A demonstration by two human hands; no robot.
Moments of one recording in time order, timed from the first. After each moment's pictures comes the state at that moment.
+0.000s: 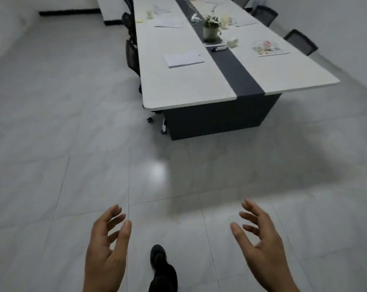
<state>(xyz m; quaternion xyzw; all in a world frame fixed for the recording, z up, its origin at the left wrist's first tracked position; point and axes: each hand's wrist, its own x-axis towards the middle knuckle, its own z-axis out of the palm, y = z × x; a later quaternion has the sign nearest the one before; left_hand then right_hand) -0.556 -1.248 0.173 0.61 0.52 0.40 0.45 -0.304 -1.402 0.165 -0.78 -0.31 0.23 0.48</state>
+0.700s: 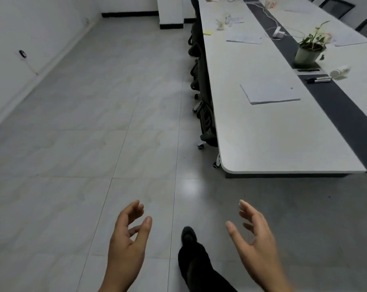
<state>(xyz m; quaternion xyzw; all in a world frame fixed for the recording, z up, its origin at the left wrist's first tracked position) -0.593 -0.766 0.153 0.56 0.59 0.39 0.44 -0.342 -0.861 0.121 -0.74 -0.41 0.27 0.46</state>
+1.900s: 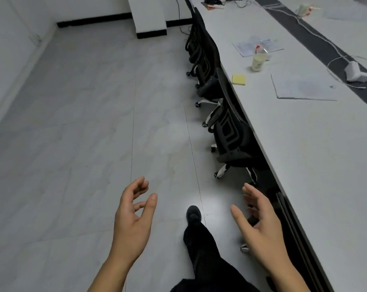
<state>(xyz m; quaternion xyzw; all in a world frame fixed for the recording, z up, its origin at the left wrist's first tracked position) -0.418 0.308 0.175 0.63 0.52 0.34 0.47 -0.199 0.163 0.142 -0.76 -0.31 0.27 0.50</state>
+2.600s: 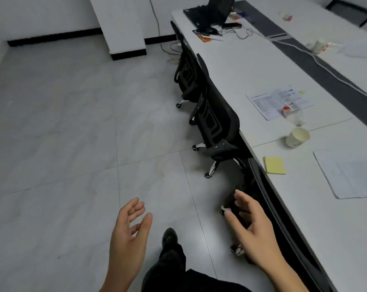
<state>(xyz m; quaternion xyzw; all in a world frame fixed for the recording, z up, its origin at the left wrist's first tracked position) -0.226 0.876 0.159 0.59 0.53 0.30 0.53 -0.003 0.723 0.130 -0.80 -0.29 0.25 0.46</state>
